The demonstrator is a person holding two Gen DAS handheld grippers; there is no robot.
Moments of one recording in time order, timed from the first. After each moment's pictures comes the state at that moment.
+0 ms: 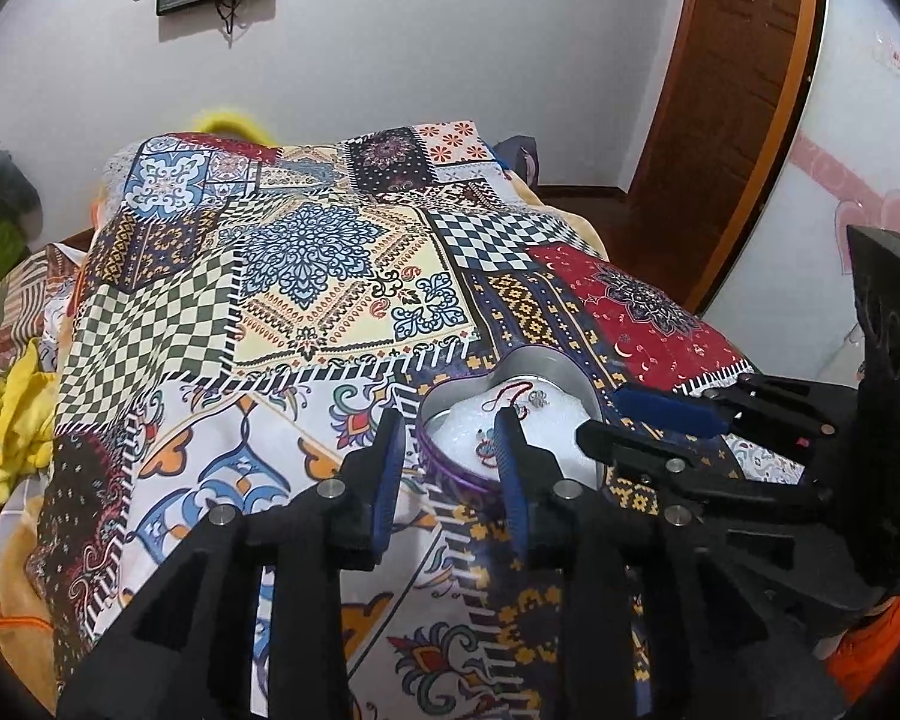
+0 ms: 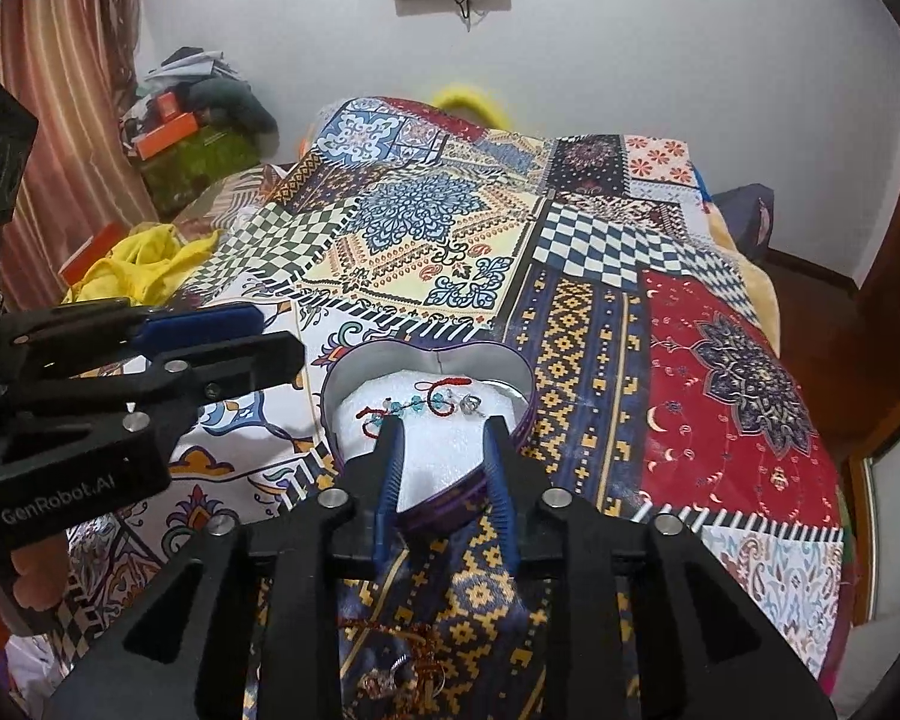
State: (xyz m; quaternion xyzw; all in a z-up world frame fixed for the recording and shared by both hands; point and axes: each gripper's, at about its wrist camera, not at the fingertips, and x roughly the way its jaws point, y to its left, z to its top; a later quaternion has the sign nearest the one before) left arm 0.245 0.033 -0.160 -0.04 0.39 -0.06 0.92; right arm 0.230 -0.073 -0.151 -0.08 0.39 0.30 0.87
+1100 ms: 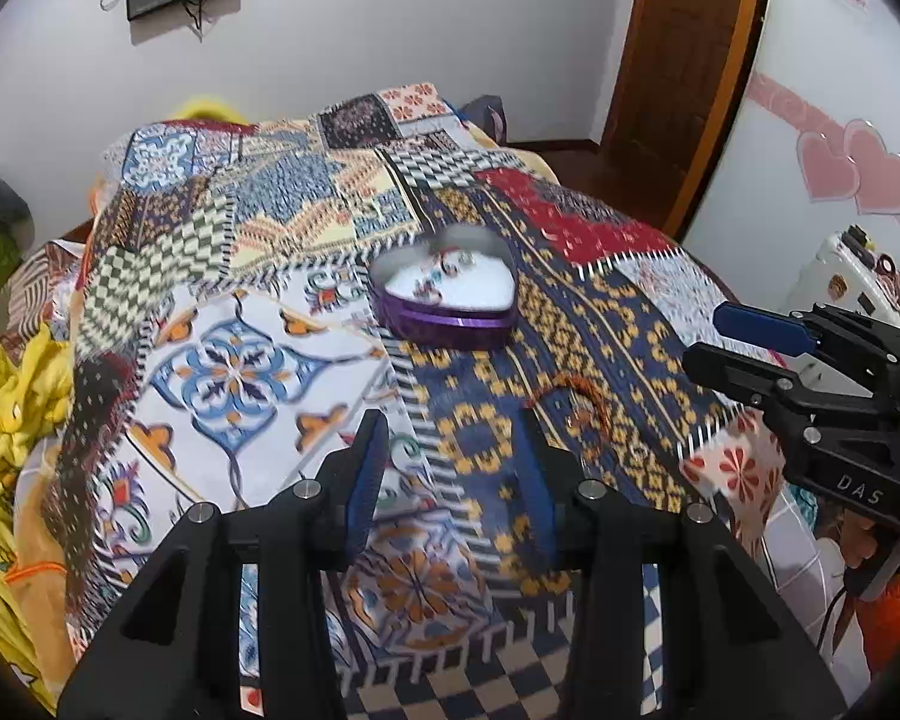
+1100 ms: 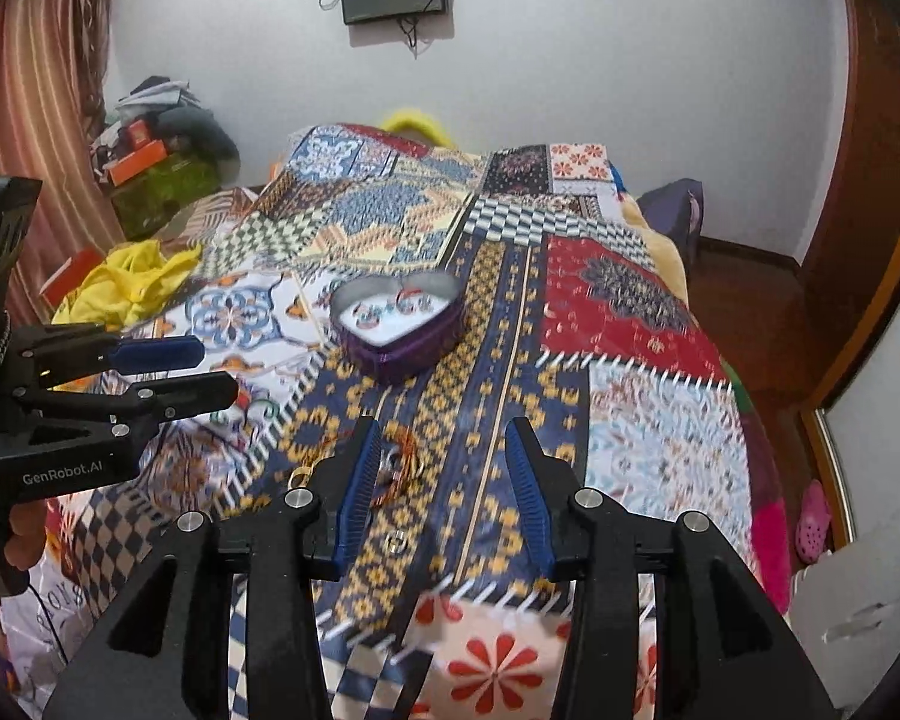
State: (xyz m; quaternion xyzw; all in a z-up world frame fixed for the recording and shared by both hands) left arm 0.156 0.007 -0.166 0.00 0.43 -0.09 0.90; right arm 0.147 -0.129 -0.138 -0.06 0.37 0.24 0.89
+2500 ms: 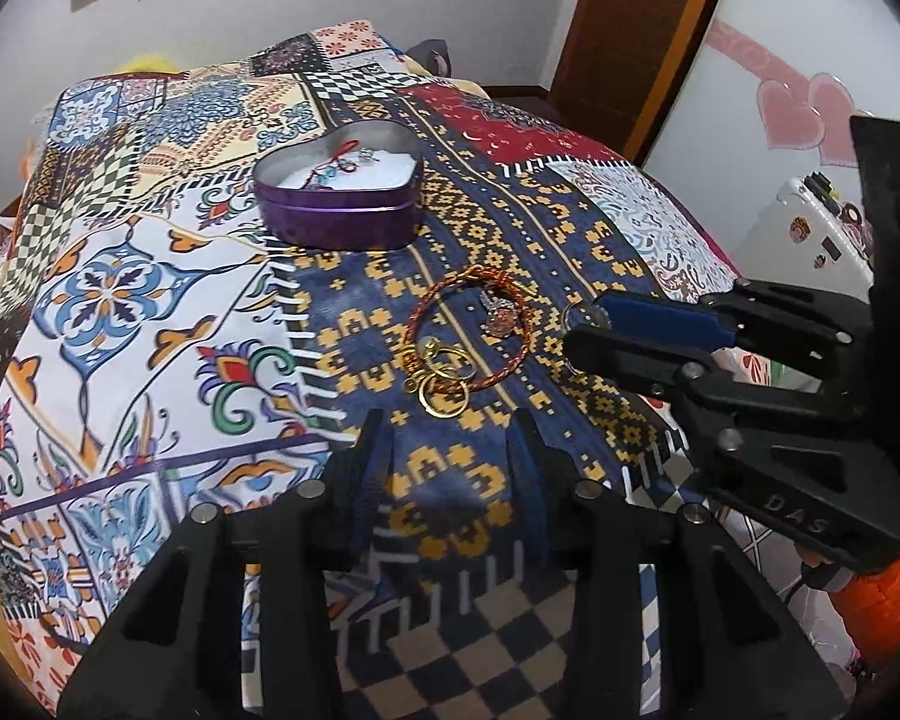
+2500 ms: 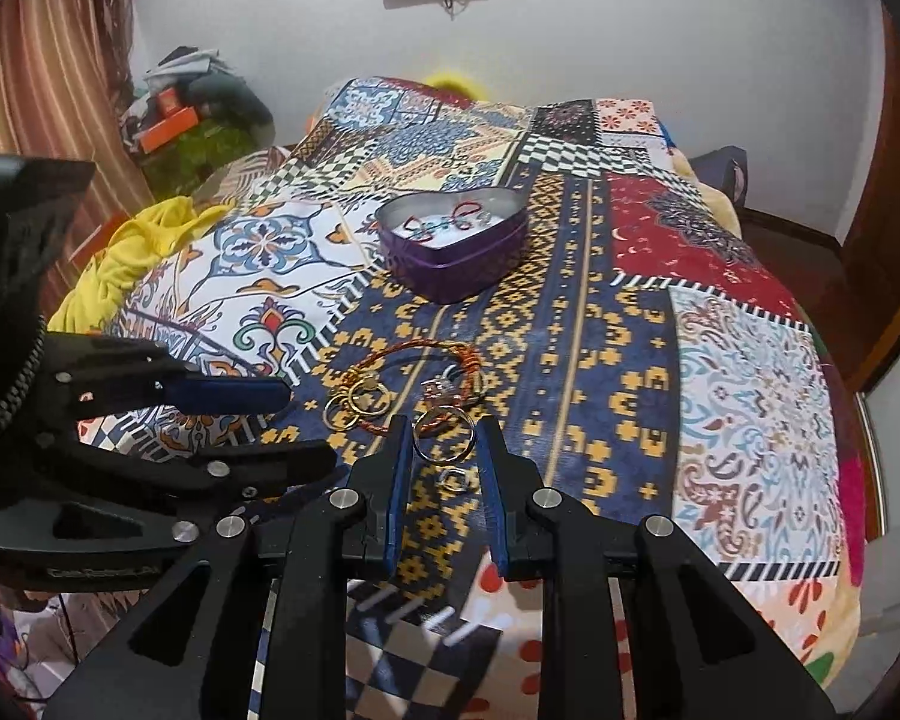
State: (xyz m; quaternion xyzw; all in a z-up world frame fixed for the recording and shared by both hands) left arm 0.153 -0.029 -0.212 0.00 0.48 -0.16 0.86; right arm 0.134 -0.121 -0.173 -0.06 0.40 0.28 0.87
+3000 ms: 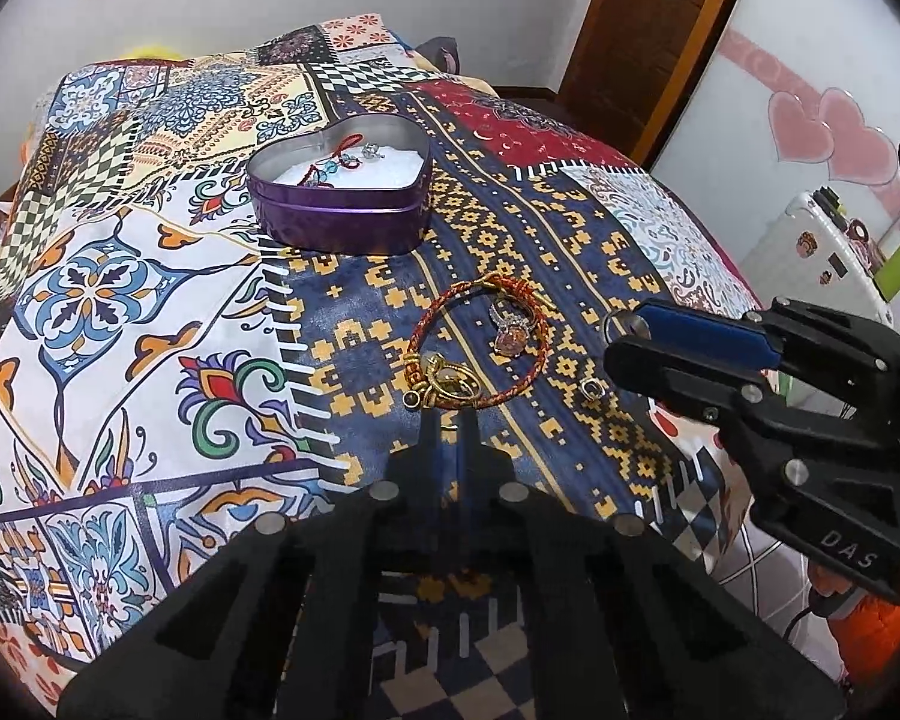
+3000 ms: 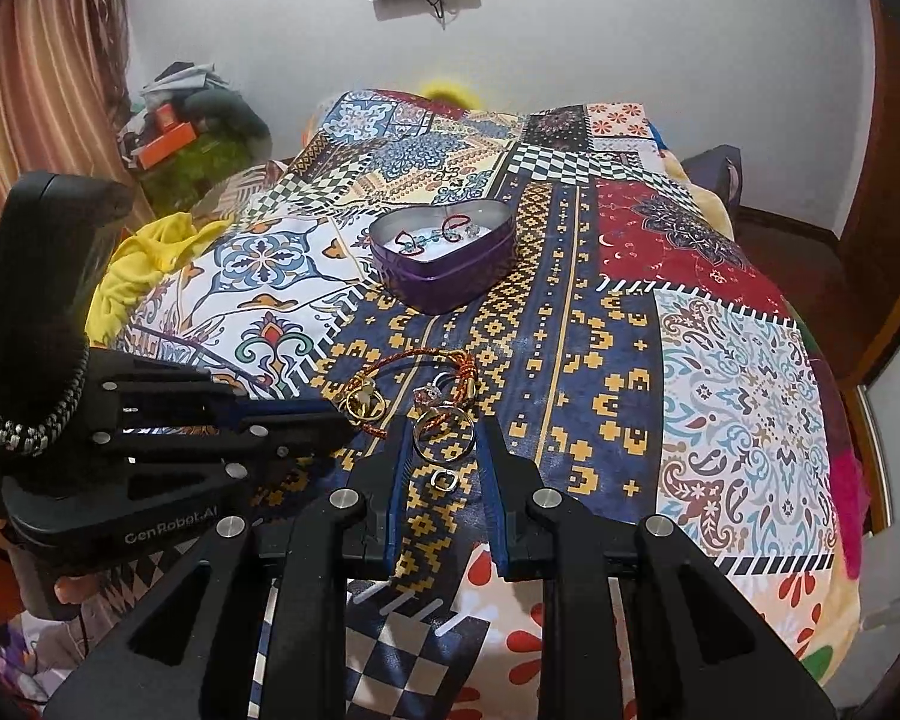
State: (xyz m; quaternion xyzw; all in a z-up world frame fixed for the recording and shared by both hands) left arm 0.164 -0.029 -0.219 -0.02 0.48 -0.15 0.86; right arm 0.133 -0.124 -0.168 -0.04 0.40 0.28 0.87
